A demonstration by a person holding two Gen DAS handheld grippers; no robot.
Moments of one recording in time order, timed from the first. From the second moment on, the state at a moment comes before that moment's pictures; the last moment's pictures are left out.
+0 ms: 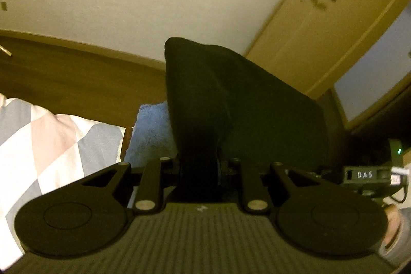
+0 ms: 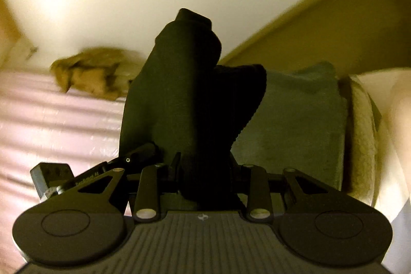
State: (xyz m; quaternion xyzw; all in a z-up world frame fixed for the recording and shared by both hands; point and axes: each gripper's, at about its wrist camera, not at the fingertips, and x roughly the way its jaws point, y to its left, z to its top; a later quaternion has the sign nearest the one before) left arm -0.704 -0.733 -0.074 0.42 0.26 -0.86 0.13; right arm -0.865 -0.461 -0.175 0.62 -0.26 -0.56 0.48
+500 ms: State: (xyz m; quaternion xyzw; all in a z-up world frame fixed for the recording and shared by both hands) left arm -0.703 -0.755 -0.162 0.45 0.25 -0.84 0.15; right arm -0.872 -0.490 -0.228 0.63 -0.17 -0.62 0.43
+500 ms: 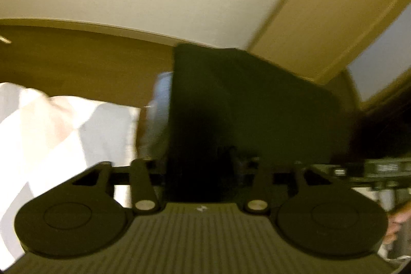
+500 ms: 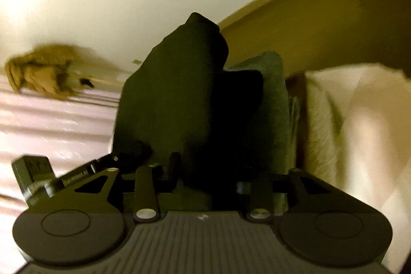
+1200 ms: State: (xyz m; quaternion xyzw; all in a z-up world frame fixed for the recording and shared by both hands) left arm -0.614 -0.630 -0.185 0.38 0.06 -0.89 0.23; right arm -0.767 -0.504 -0.205 0.22 0.26 -0.65 0.68
